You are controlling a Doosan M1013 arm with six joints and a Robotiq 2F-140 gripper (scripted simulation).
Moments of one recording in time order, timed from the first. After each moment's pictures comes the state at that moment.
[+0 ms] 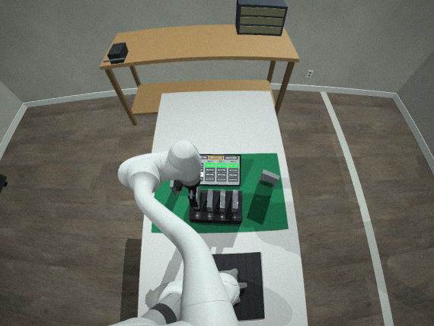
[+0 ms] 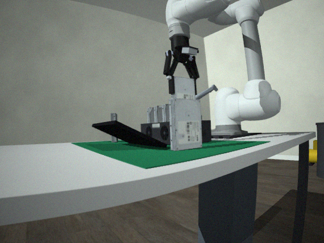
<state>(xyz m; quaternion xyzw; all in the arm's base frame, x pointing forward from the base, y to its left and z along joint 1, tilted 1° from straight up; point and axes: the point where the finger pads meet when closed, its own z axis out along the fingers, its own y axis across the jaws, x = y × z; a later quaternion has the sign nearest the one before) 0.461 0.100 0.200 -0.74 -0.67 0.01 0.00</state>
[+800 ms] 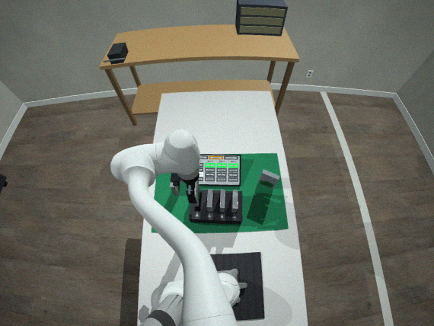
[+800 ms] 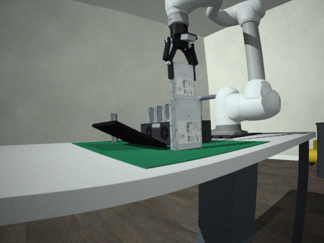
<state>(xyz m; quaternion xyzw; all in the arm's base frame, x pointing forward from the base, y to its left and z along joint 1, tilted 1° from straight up) 0.462 0.101 0.259 -0.74 -0.67 0.01 0.00</state>
